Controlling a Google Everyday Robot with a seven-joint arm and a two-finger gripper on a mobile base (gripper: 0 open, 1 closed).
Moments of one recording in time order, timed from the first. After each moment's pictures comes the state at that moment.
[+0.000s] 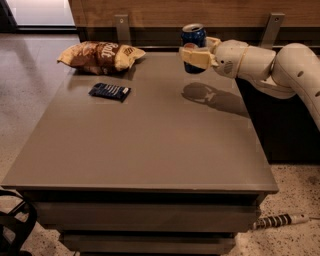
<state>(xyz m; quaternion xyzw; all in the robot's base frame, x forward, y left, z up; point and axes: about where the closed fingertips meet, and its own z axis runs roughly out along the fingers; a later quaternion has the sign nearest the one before) 0.712 -0.100 0.955 -0.36 0.60 0.33 0.63</state>
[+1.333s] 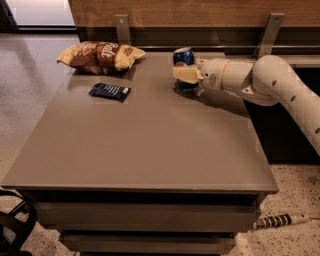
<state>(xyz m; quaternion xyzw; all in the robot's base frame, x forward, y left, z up) 0.746 -0.086 0.875 -0.31 0.69 0.32 0.57</state>
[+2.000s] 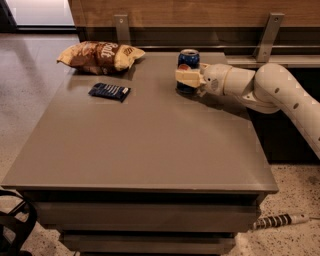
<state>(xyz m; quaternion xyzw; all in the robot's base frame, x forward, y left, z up) 0.742 -0.092 0.860 -0.29 0.69 0.33 0.57</state>
